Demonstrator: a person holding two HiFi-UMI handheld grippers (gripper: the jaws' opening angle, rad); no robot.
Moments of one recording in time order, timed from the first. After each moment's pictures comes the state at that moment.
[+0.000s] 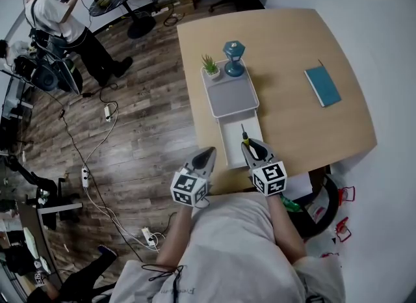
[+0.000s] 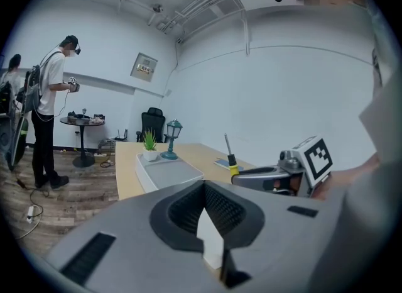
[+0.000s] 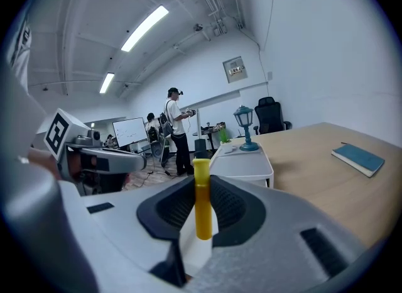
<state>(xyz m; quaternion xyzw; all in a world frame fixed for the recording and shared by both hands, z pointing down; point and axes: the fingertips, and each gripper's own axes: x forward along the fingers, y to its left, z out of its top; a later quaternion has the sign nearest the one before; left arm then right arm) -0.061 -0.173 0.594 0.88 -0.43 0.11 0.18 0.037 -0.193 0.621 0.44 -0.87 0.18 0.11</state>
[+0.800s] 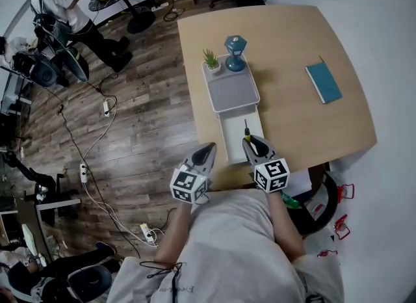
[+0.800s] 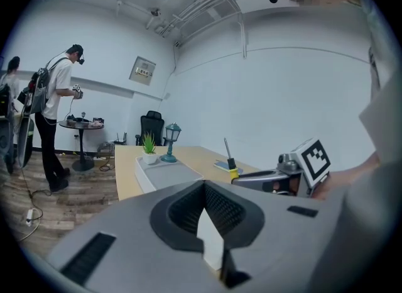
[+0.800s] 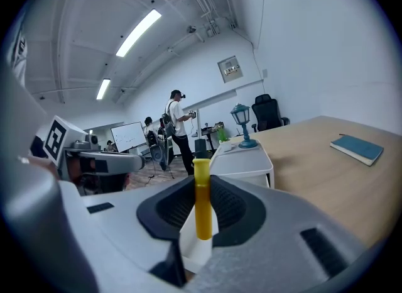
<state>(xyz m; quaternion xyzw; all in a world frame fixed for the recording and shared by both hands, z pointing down) -0.062 -0.171 0.589 0.88 -0.43 0.10 0.16 0.039 -0.190 0.624 0.45 -0.87 0.20 0.10</state>
